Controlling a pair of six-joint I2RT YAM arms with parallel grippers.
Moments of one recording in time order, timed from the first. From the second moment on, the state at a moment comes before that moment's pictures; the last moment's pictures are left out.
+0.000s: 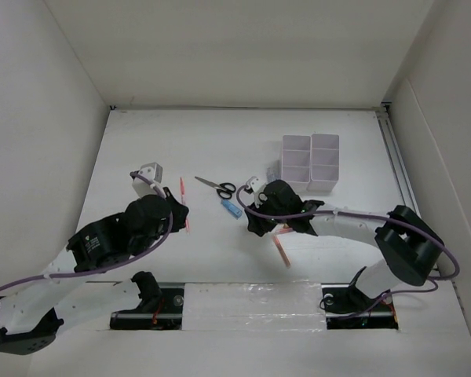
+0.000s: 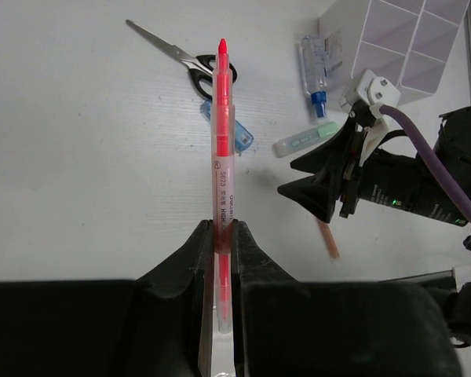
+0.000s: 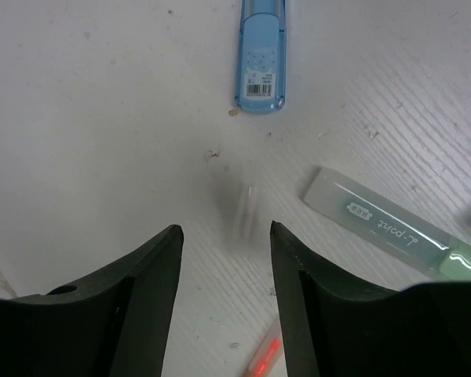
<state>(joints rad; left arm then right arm) -1.02 0.71 1.09 -1.03 -0.58 -0.89 0.83 1.51 0.78 -0.03 -0.17 0.10</state>
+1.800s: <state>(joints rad) -1.02 0.75 1.09 -1.08 -0.63 -0.90 0.88 1.68 0.85 0.00 -0.02 0.14</state>
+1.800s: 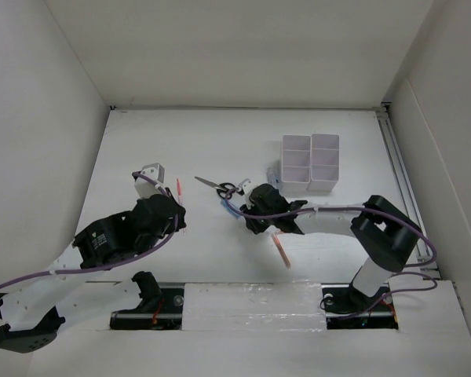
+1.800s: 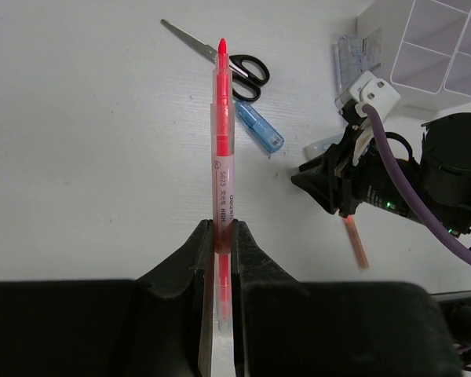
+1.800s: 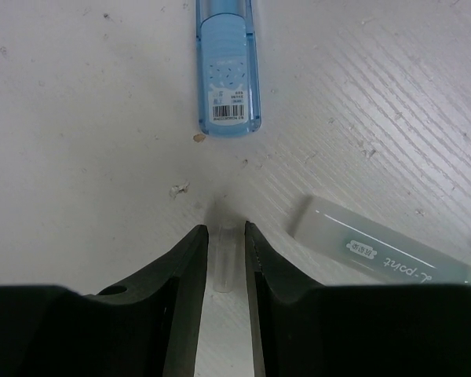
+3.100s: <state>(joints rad) -1.02 0.75 1.09 -1.07 -0.63 -0.88 0.98 1.68 0.81 0.04 0.21 0.24</state>
